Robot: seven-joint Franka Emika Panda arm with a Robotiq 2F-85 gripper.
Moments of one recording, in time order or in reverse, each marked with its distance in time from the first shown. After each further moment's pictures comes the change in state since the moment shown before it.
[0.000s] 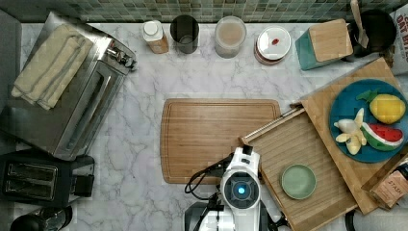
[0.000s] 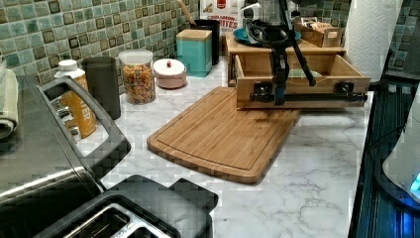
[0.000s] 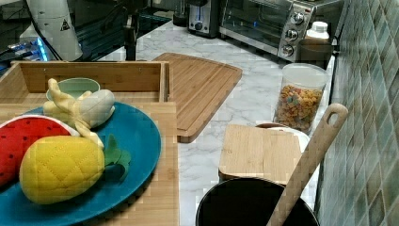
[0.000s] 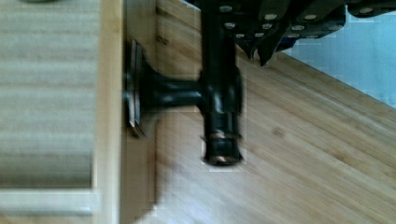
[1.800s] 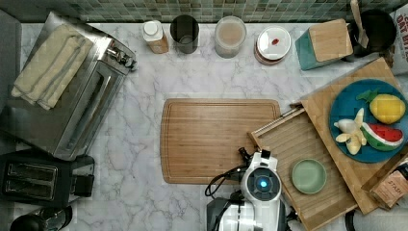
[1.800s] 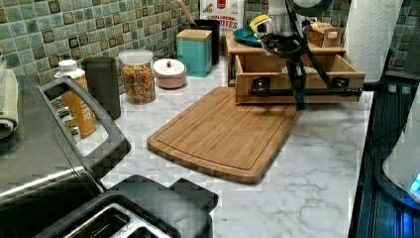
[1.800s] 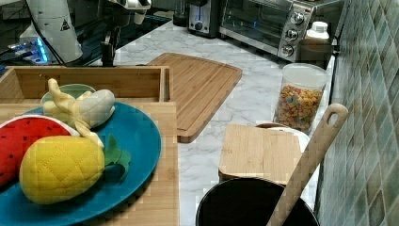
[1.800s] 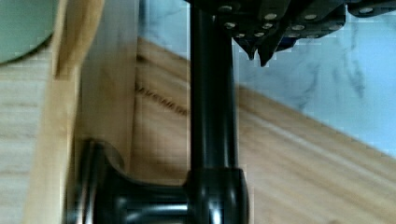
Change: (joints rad) arm -0.053 0.101 -0.096 0.012 -0.102 -0.014 -0.049
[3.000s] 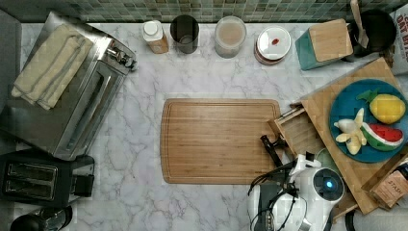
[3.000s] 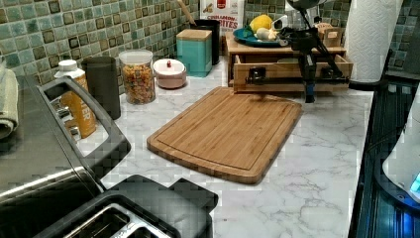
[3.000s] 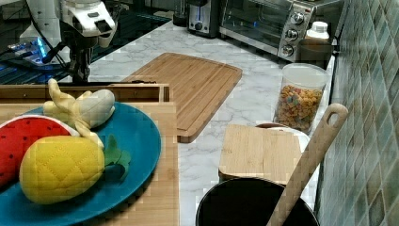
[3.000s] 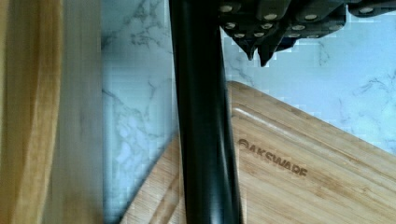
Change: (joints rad) arm -0.060 0.147 -0.220 0.146 0.119 -0.040 -0.335
